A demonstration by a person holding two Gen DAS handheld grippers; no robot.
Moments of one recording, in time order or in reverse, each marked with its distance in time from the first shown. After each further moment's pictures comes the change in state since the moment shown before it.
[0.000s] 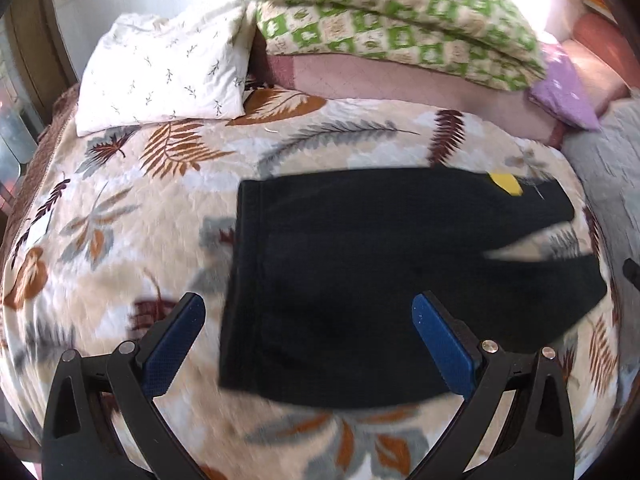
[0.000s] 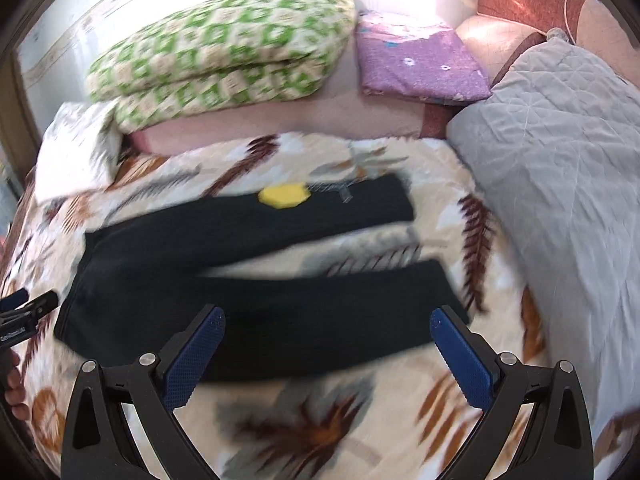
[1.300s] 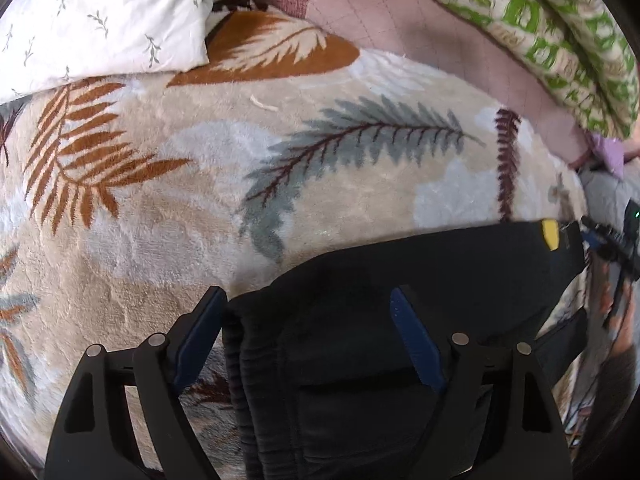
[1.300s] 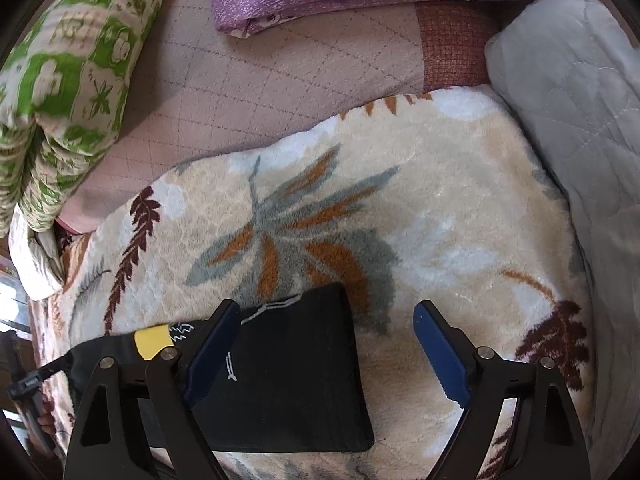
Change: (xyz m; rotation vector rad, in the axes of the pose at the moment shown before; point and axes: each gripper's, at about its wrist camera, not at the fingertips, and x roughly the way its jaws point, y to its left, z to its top) left arm 0.160 0.055 0.101 -0.036 0.322 -0.208; right arm 0.250 -0.124 0.145 0.208 0.309 0.228
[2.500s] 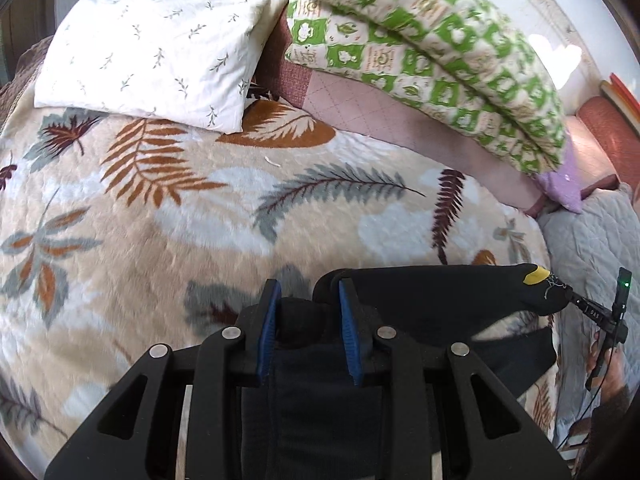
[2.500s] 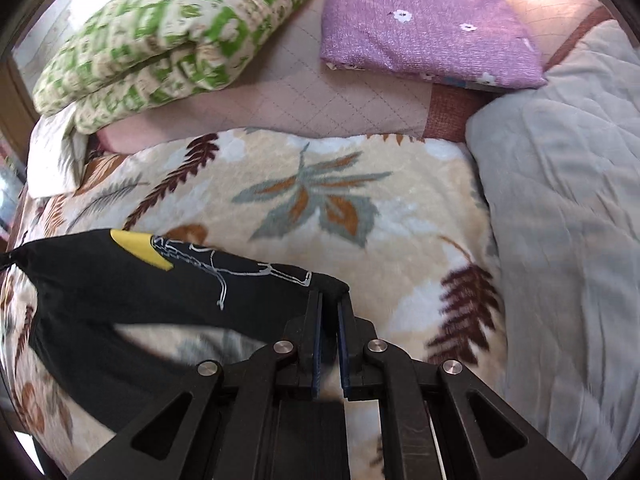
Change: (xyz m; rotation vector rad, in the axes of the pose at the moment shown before) left arm -0.101 -0.019 -0.087 -0.069 -0.336 -0.052; right arm -0.104 0.025 -0.084 -0.311 -0.119 -0.113
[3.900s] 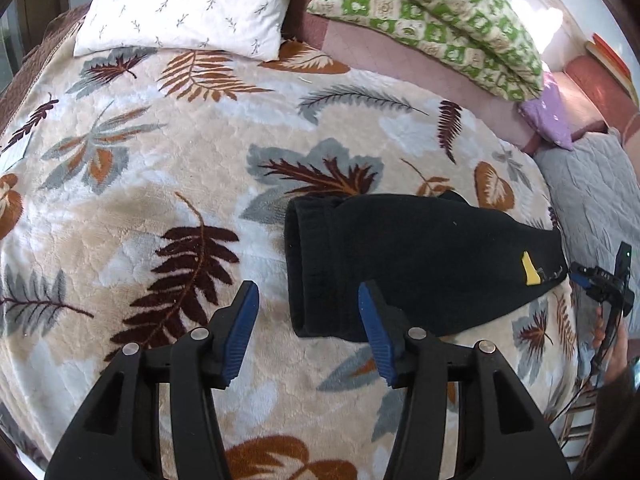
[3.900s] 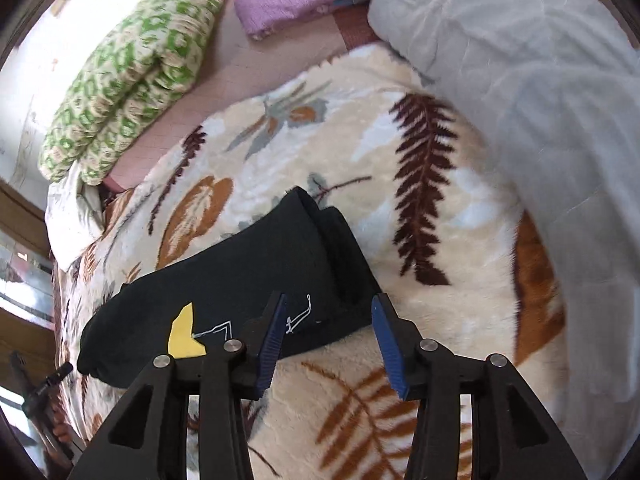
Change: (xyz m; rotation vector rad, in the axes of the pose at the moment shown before) left arm -0.042 0.042 -0.107 0.043 0.084 0.023; right arm -0.034 -0.015 -0.130 0.426 0.031 0.122
